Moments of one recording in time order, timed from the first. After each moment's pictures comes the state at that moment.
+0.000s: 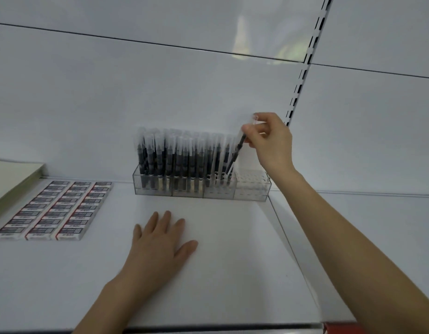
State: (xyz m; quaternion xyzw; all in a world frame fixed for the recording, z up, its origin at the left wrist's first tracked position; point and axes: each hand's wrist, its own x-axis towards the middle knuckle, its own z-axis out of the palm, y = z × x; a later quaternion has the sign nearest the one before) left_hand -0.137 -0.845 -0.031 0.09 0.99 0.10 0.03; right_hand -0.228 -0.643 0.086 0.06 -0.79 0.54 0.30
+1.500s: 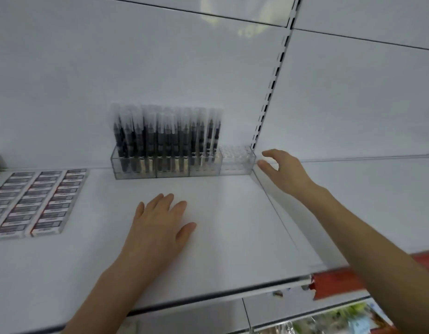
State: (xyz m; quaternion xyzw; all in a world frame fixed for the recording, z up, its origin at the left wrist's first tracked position) left_hand -0.134 -0.846 -0.026 0.19 0.98 0.09 -0.05; right_hand -0.186 -0.577 0.016 -0.03 -0.96 0.25 0.14
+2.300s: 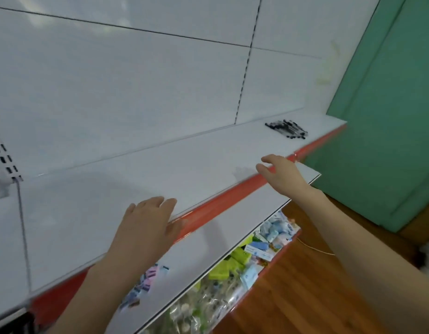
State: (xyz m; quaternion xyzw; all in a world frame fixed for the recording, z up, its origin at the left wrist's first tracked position) left_hand -0.023 -0.509 -0.001 0.43 0.90 0.10 -0.03; right_hand 0.074 -0.241 0.029 -0.31 -0.92 0.16 0.17
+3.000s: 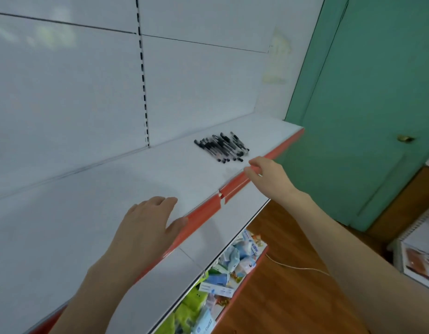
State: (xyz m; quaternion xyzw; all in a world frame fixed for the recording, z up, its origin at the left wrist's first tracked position) left_hand -0.017 -0.153 0.007 0.51 0.84 0.20 -0.05; right_hand 0.100 0.077 0.029 -0.35 -0.90 0.18 0.21
